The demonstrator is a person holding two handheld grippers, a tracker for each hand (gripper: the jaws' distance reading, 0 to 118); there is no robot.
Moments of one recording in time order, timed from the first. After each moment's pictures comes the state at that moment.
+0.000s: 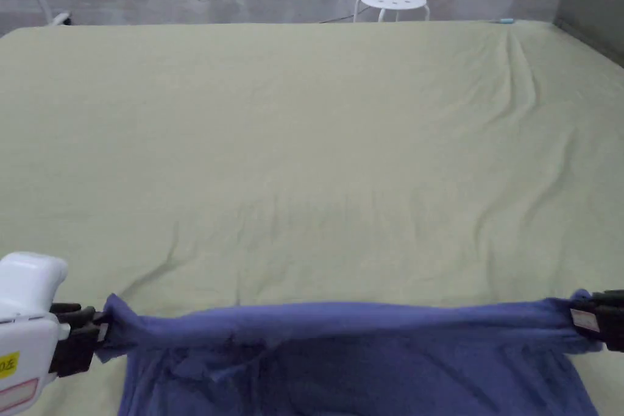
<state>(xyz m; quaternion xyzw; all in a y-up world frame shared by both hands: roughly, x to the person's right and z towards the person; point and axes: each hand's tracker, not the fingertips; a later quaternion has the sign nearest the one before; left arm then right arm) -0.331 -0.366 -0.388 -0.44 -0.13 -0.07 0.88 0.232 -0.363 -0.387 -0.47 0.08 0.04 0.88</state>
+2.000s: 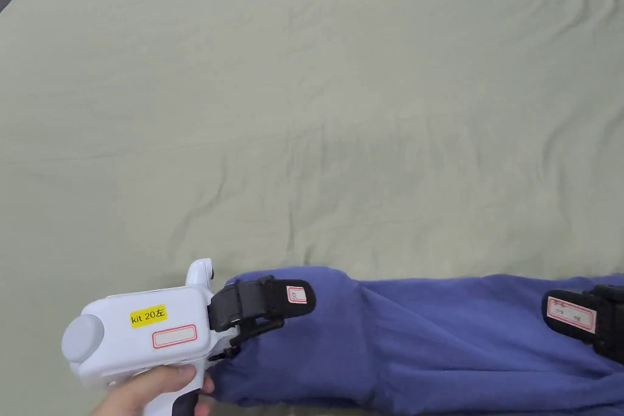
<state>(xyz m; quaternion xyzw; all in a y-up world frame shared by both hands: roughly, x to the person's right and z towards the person) -0.324 -0.531 -0.428 -0.49 -0.34 0.42 0.68 0.175 -0.400 -0.339 -0.41 0.26 -0.18 0.85</state>
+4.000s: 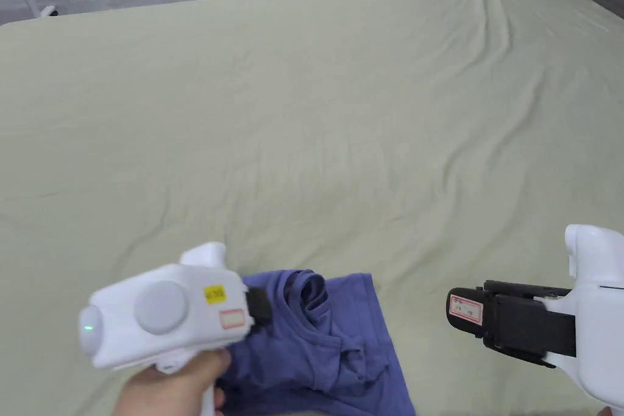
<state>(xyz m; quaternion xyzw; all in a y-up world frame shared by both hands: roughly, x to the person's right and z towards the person) -0.163 -0.443 -0.395 -0.53 -0.16 0.16 0.82 0.174 -0.346 -0.286 -0.41 0.20 -0.21 0.86</state>
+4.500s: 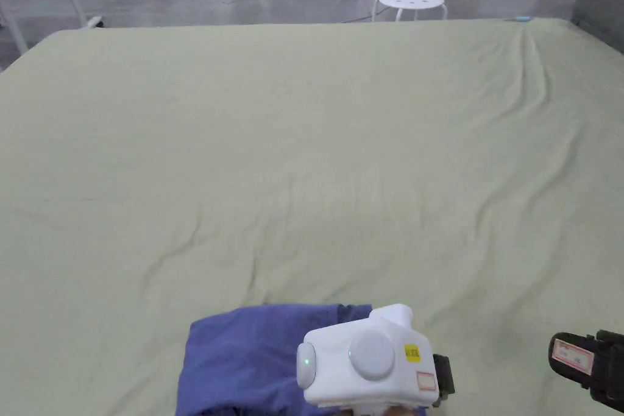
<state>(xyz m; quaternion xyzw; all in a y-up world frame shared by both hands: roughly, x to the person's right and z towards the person) -0.042 -0.474 -0.391 -0.56 -0.26 0.22 0.75 0.199 -0.322 -0.277 -0.41 0.12 -0.20 0.88</state>
